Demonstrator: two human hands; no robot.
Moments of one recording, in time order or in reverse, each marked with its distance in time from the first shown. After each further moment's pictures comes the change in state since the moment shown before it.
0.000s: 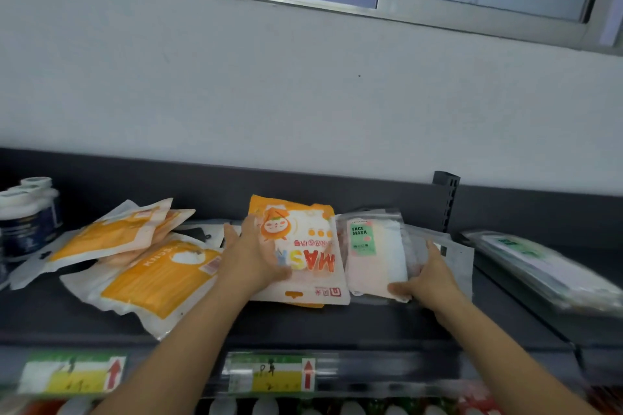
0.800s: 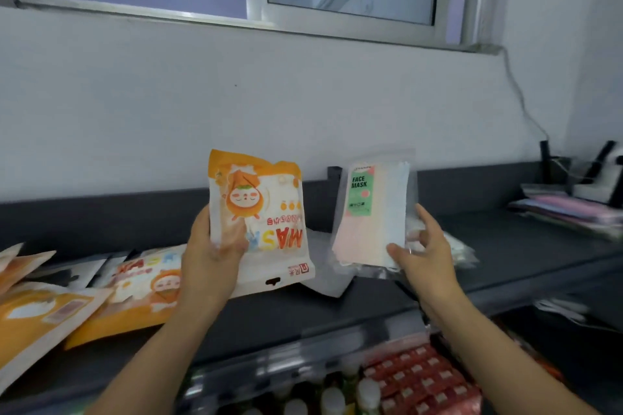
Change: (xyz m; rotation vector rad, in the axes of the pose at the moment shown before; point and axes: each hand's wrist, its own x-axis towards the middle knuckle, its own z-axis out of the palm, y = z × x) left_hand -0.057 0.112 0.061 -0.727 0.198 0.404; right_hand -0.036 0.054 -0.143 0.443 0.363 -0.237
